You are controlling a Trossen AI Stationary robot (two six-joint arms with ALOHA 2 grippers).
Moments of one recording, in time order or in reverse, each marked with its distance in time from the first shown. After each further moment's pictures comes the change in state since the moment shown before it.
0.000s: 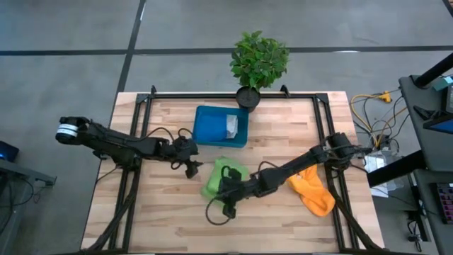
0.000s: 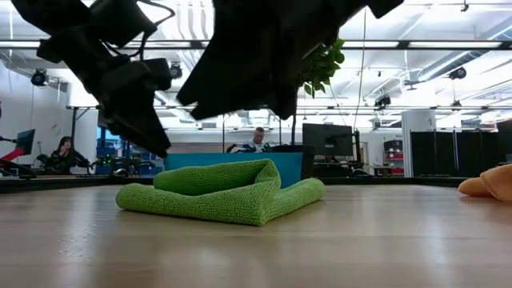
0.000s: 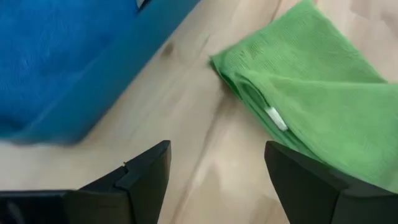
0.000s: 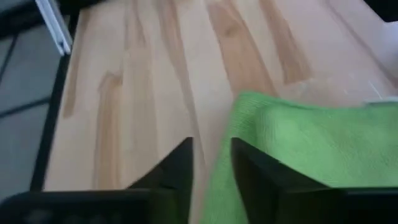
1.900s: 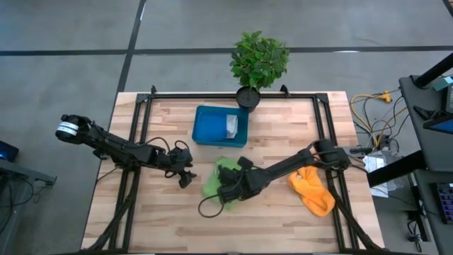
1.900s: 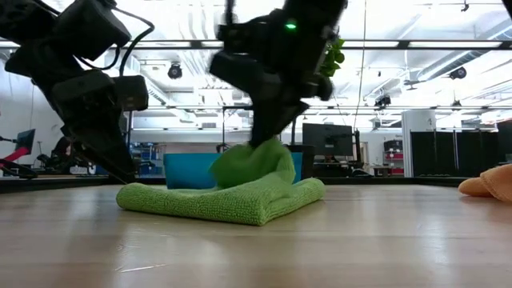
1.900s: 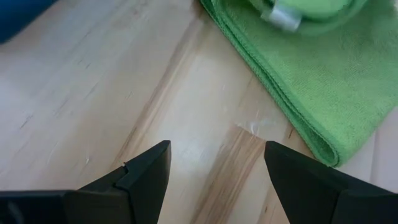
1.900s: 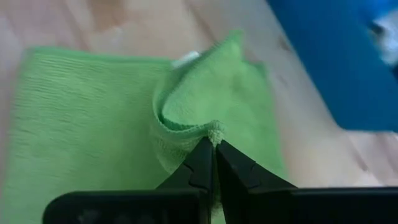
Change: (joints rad) left arm -0.135 -0.004 -0.128 0.074 0.047 -0.187; right arm -0.019 0.173 0.373 -0.812 0.360 0.227
